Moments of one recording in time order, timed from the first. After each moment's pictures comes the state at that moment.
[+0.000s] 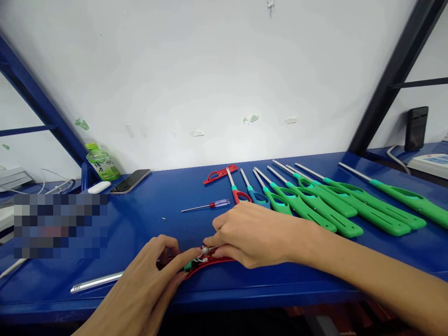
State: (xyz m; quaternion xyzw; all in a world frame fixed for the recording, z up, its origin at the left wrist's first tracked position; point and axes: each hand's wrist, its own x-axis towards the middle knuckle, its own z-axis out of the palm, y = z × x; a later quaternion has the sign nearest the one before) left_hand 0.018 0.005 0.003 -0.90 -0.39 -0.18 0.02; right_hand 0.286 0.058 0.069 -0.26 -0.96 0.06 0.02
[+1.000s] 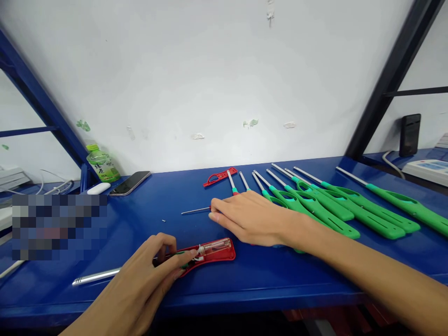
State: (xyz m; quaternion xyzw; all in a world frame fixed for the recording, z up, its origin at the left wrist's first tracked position) left_hand 0.012 0.011 0.015 -0.91 -0.39 -0.16 -0.01; right_hand 0.291 0.076 0.065 -0.37 -0.92 0.04 0.09
